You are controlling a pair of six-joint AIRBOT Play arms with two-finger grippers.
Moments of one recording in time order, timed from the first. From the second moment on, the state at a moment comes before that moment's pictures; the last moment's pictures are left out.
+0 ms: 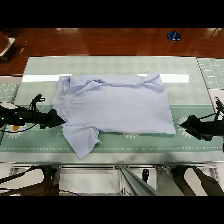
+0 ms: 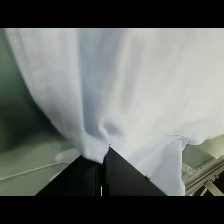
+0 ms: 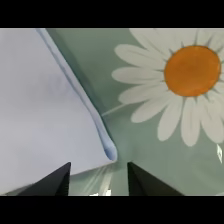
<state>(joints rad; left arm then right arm) 0.38 -1.35 0.65 0.81 -1.19 -1.09 -0.54 -0.85 0.51 -1.16 1.18 1.52</state>
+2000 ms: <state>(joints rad) 0.41 -0.85 1.49 0.56 -1.05 -1.09 -0.38 -0.88 1.70 -0.90 1.24 1.42</state>
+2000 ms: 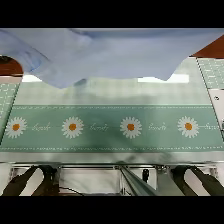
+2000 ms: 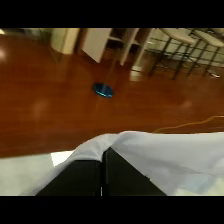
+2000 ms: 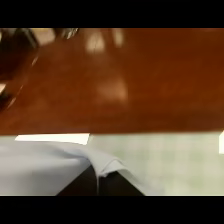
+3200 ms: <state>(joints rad) 0.19 -0.75 1.11 1.18 -1.03 -1.40 -0.38 -0.74 1.25 -1.10 1.37 1.44</state>
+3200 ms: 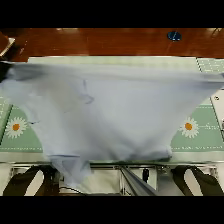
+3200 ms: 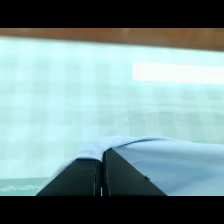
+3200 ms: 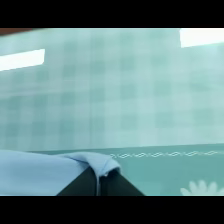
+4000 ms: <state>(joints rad) 0.09 -1.59 1.38 1.04 -0.81 -1.45 -0.21 -1.69 1.53 -0.99 1.09 1.44</state>
